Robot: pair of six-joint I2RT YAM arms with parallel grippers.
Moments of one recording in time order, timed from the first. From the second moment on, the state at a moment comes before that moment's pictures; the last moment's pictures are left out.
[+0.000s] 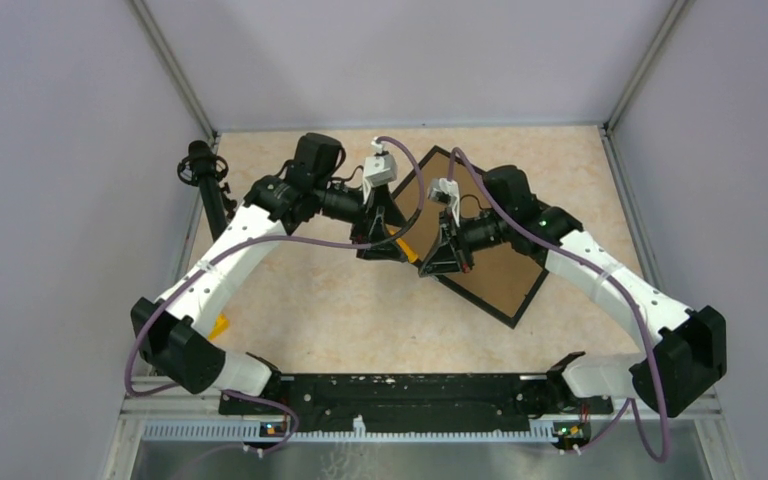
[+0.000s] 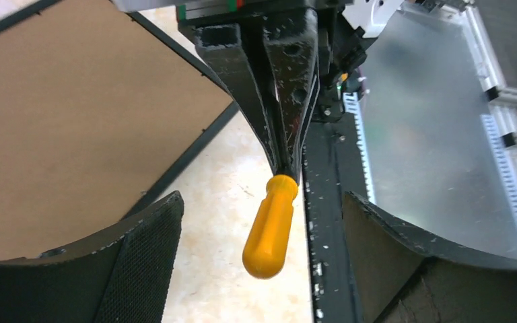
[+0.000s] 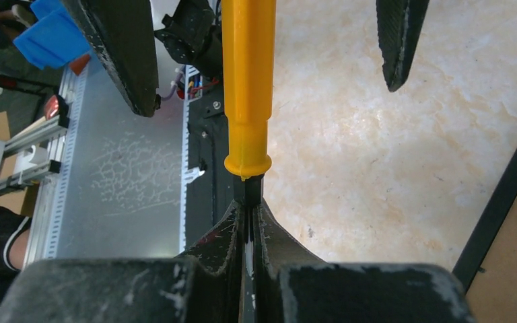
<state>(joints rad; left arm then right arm) -0.52 1.41 1.44 -0.72 1.08 0.38 0.57 1.27 1.10 -0.49 -1.02 -0.09</state>
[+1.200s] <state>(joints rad) -0.55 1.52 1.39 -0.68 1.15 0.04 0.61 1.26 1.11 -0.56 -0.88 -0.16</state>
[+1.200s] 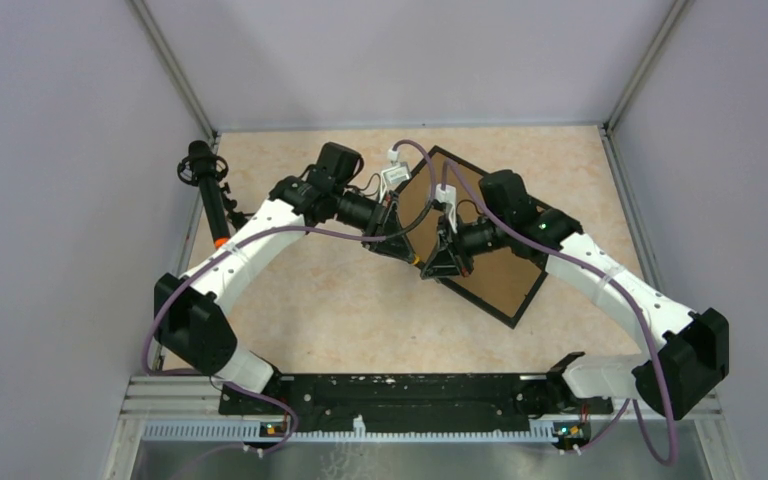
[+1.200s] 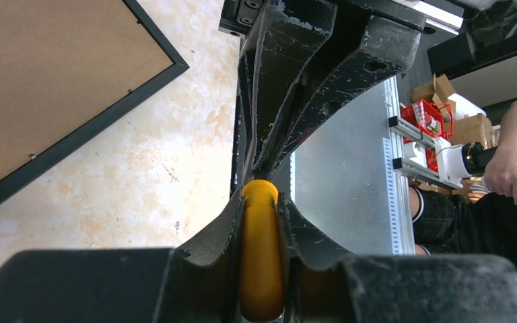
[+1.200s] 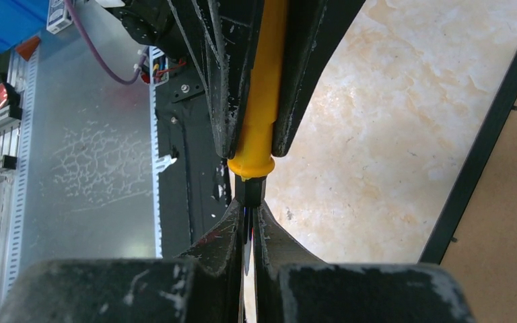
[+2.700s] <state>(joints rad) -0.35 1.47 1.15 -0.25 0.76 -0.21 0.05 2.24 1.86 -0.63 -0.16 -0.35</state>
